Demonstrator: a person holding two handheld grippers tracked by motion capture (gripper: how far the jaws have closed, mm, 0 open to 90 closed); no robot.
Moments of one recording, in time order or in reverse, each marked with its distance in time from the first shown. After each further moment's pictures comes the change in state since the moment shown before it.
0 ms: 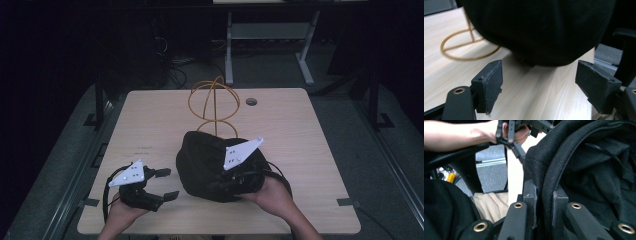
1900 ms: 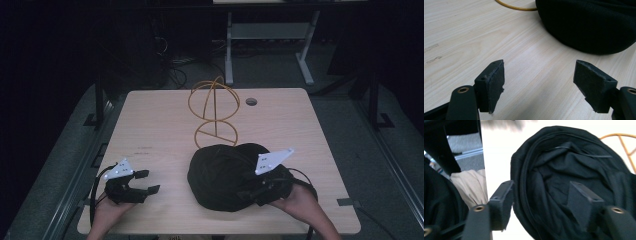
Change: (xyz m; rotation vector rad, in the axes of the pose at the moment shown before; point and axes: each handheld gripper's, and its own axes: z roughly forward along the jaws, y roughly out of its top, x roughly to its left) left arm 0.047 -0.050 -0.023 0.191 0.237 -0.167; right arm -0.020 -0.078 -0.025 0.060 -0.127 0.088
